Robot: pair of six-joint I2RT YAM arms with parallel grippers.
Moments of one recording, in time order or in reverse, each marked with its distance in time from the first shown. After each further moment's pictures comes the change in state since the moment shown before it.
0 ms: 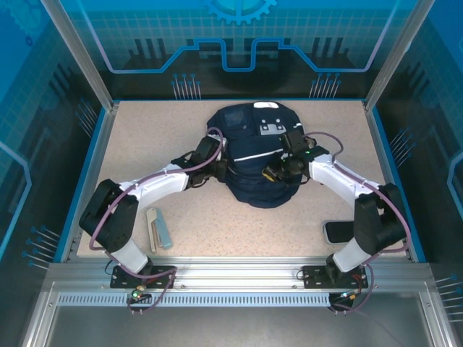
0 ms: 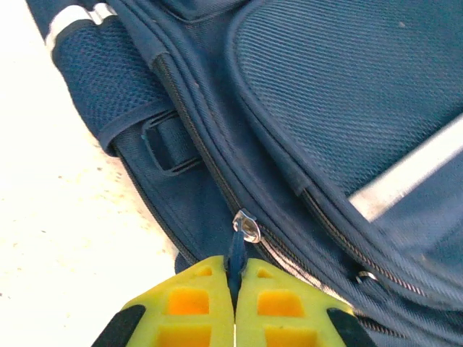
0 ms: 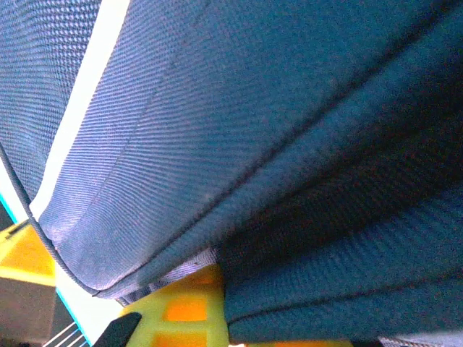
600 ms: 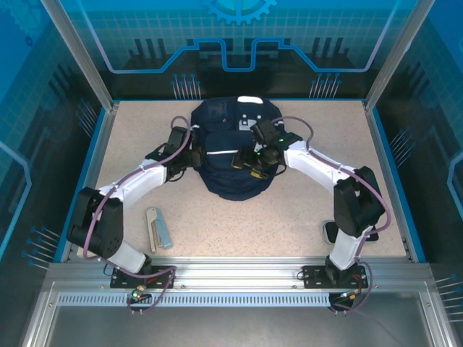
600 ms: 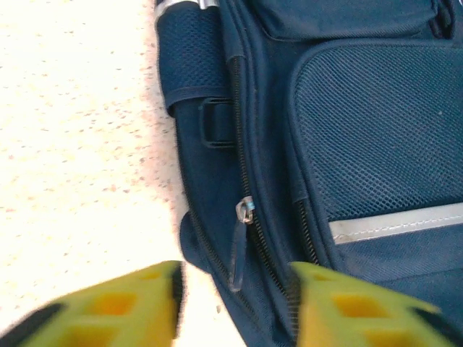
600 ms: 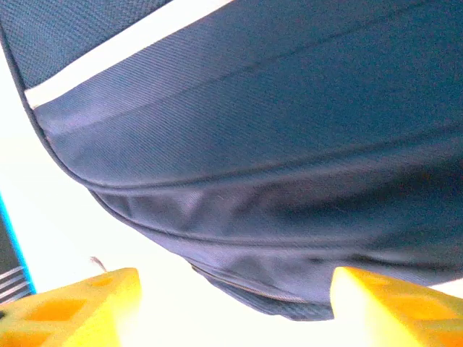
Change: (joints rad) left arm 0.214 -0.119 -0.035 -0.085 -0.013 -0.091; right arm 0.142 0.174 0.285 -0.132 0.039 -0.181
